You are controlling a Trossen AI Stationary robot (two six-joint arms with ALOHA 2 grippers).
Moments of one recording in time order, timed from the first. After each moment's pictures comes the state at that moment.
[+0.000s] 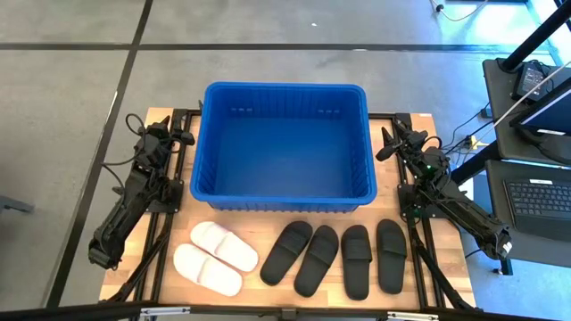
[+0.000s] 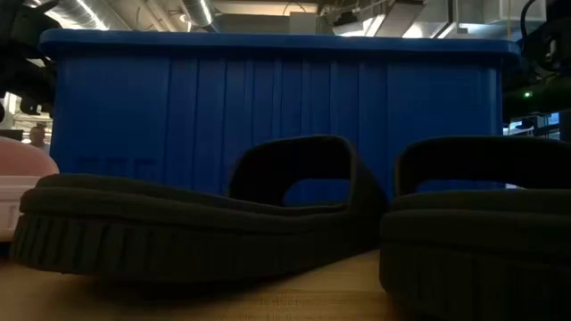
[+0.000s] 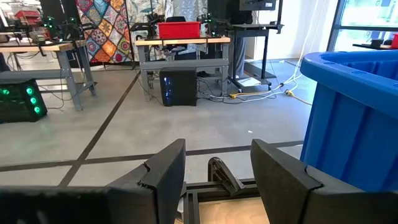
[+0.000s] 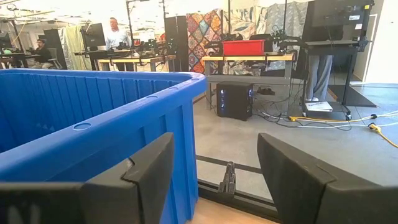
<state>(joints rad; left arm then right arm) 1.17 0.00 0.07 -0.15 -0.34 -0.02 -0.77 0.00 0.01 0.06 0.32 0.04</state>
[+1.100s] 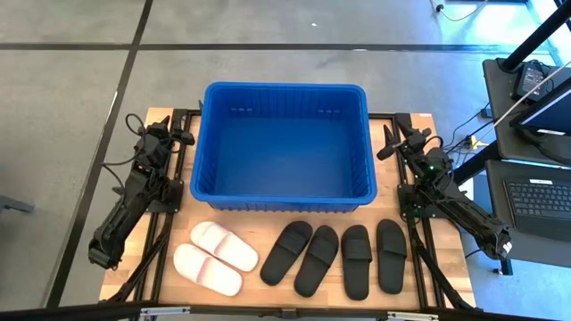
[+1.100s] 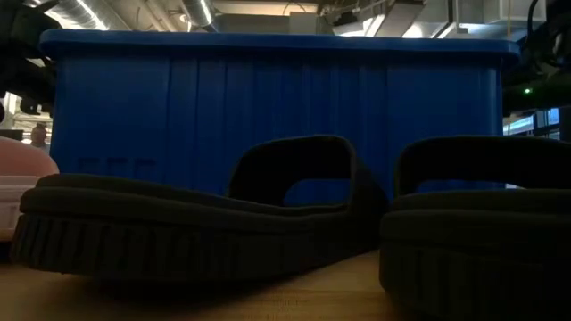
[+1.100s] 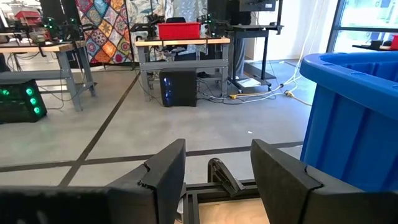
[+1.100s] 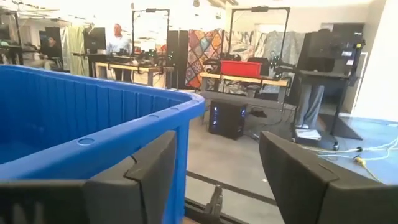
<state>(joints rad) 1.17 0.00 0.07 -0.14 -0.33 -0.02 -0.77 0.00 0.01 0.14 0.32 -0.09</state>
